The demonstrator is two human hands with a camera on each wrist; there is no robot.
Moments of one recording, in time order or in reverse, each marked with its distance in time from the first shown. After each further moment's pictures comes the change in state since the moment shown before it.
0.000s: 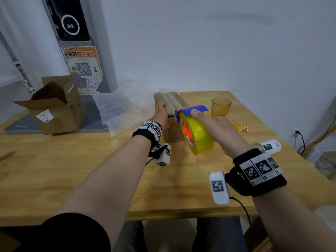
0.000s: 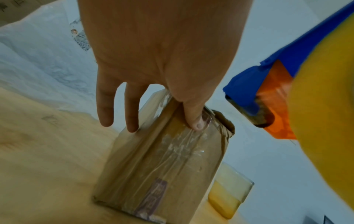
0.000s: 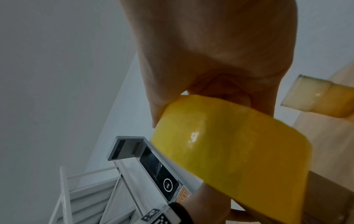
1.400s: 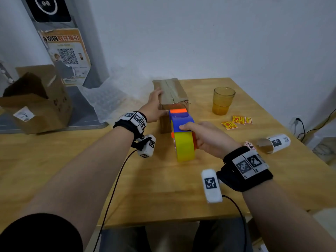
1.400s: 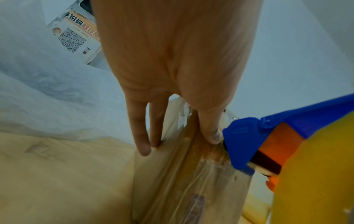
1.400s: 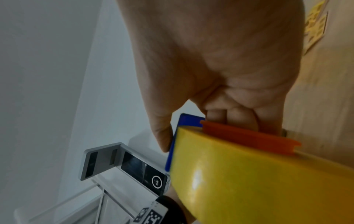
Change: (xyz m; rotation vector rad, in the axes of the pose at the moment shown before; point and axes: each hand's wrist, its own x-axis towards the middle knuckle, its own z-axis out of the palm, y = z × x) left_hand 0.031 -0.016 -0.030 0.118 -0.248 0.134; right_hand 0.049 0.037 0.039 0.154 -0.257 0.249
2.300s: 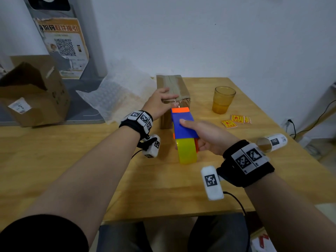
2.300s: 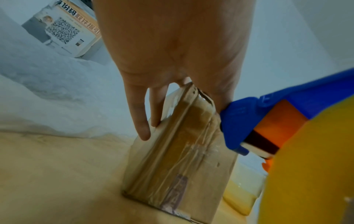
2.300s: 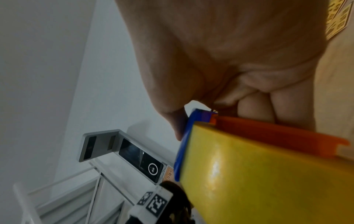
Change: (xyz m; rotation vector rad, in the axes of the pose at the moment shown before) left_hand -0.011 0.007 0.005 -0.205 0.105 0.076; right_hand -0.005 -0.011 0.015 -0.148 0.003 0.110
